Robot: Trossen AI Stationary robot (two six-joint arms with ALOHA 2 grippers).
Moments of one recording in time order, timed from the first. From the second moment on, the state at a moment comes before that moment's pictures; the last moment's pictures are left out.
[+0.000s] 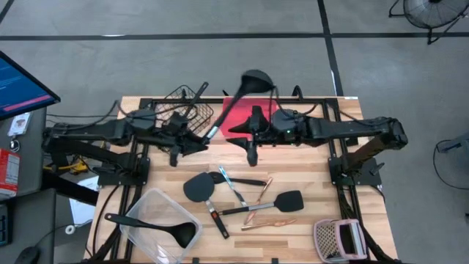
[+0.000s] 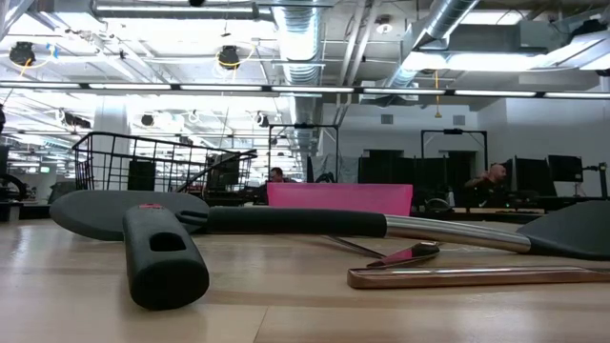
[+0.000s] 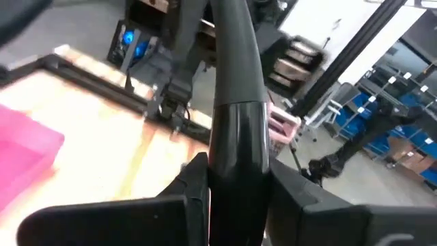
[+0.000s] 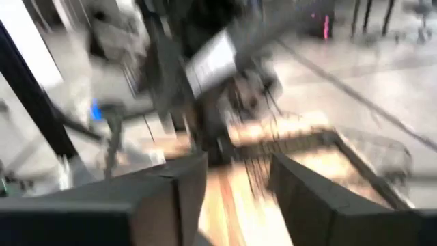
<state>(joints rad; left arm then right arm) -0.01 0.95 0.99 -0.18 0.07 -0.52 0.06 1.49 1.42 -0.15 0.15 0.14</state>
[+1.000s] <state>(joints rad) -0.11 0.67 1.04 -0.83 0.47 -1.13 0.30 1.29 1.42 -0.89 0.29 0.34</state>
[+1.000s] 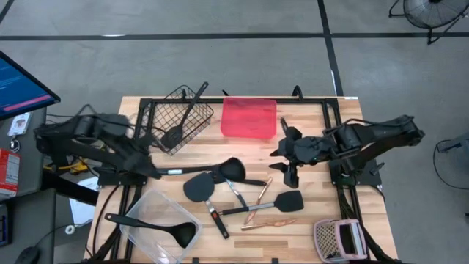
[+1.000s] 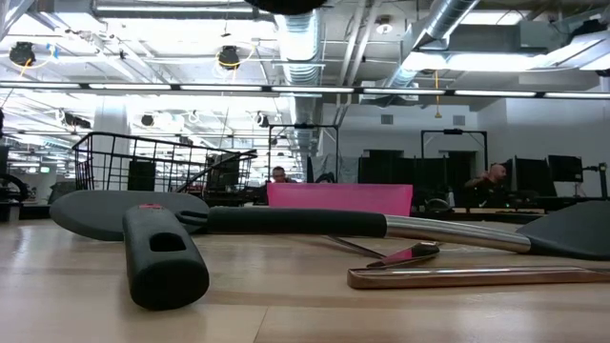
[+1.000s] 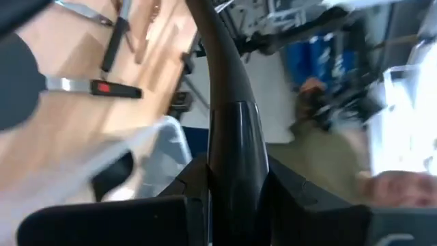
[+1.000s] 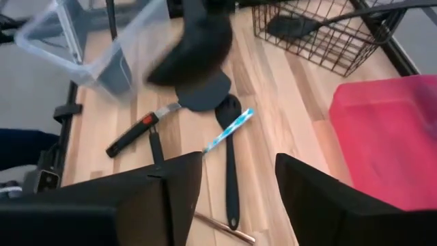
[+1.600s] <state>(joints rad) -0.20 0.60 1.28 -1.28 0.60 -1.47 0.31 1.40 1.42 -0.88 0.29 0.37</state>
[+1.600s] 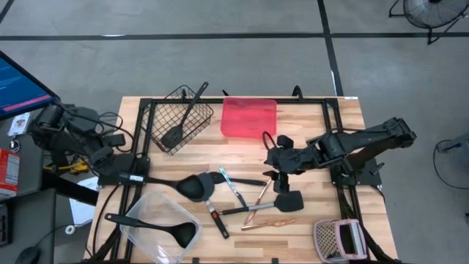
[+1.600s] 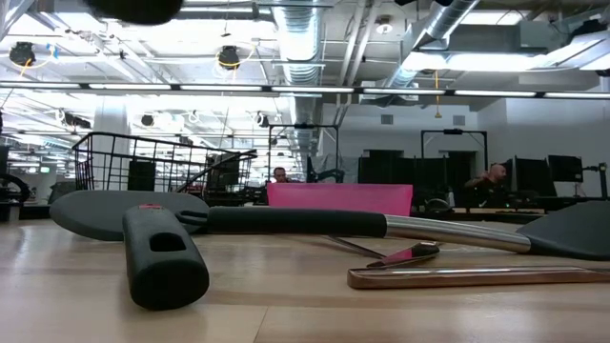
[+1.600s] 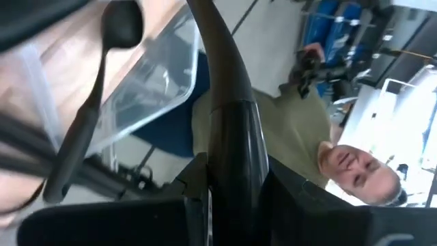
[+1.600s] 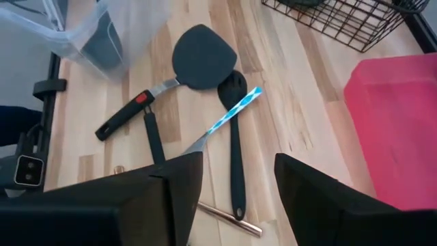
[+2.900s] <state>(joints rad) -0.54 0.88 1.22 -1.32 0.70 -1.50 0.34 1.41 1.42 -0.90 0.29 0.38</state>
